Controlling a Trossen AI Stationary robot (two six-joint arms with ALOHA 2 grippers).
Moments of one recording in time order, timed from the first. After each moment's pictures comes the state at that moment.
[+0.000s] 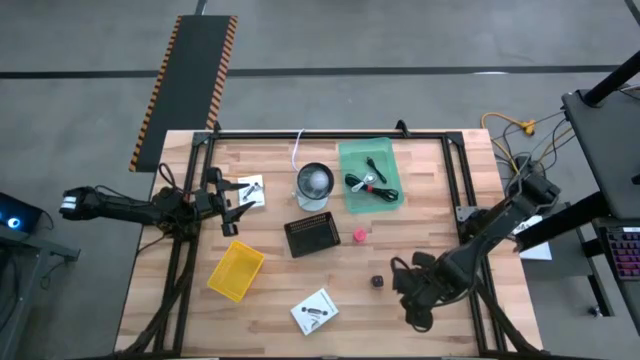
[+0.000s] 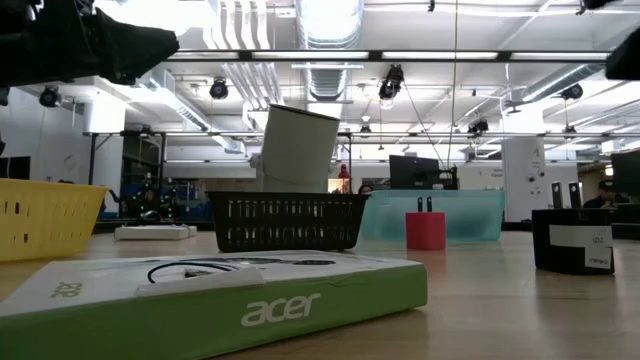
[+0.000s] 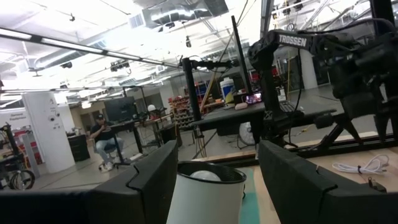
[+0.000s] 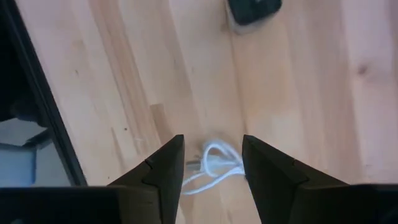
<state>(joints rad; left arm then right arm) -0.08 0.40 0.03 0.62 -0.30 0.33 0.72 1.56 1.09 -0.90 0.01 1.02</state>
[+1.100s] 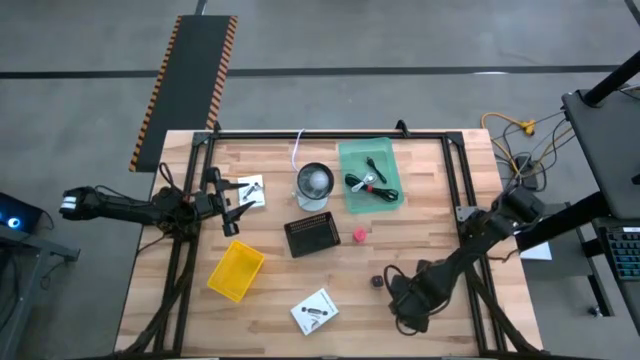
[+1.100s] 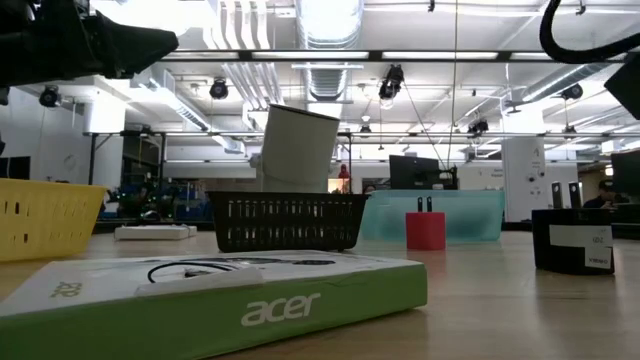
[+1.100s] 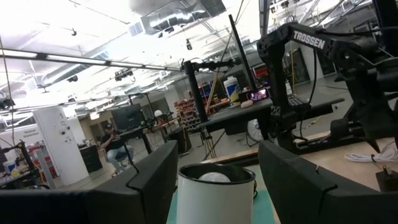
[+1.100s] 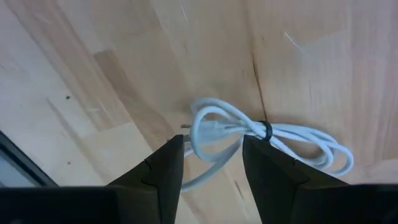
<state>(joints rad) -0.08 0.40 0.03 0.63 -0.30 0.43 0.71 1.75 1.07 -0.91 -0.21 1.10</state>
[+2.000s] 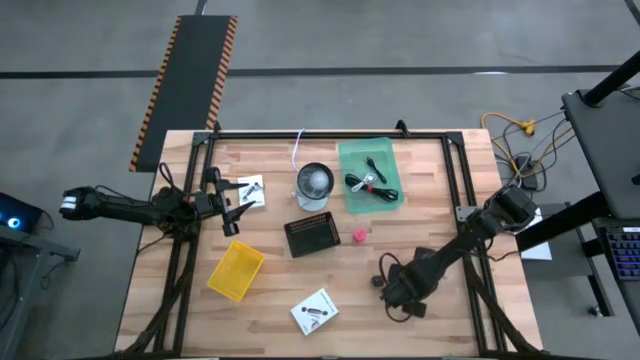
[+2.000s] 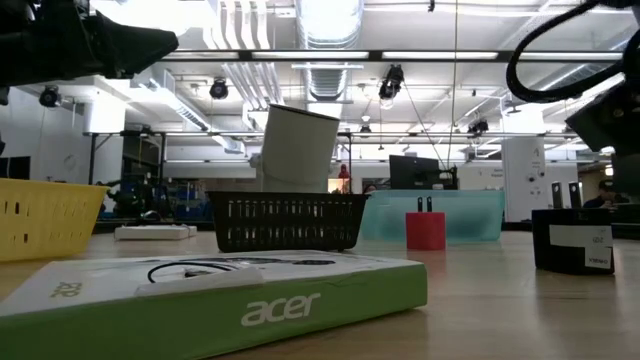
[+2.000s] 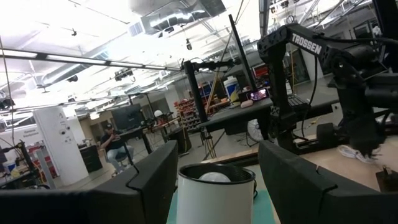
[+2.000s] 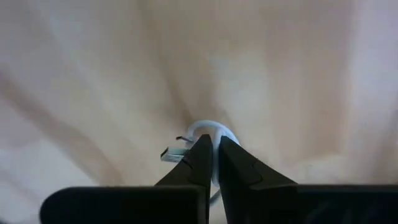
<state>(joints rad) -0.08 0.40 0.03 0.63 -0.30 0.43 0.61 1.79 1.07 -1.05 -0.19 0.96</state>
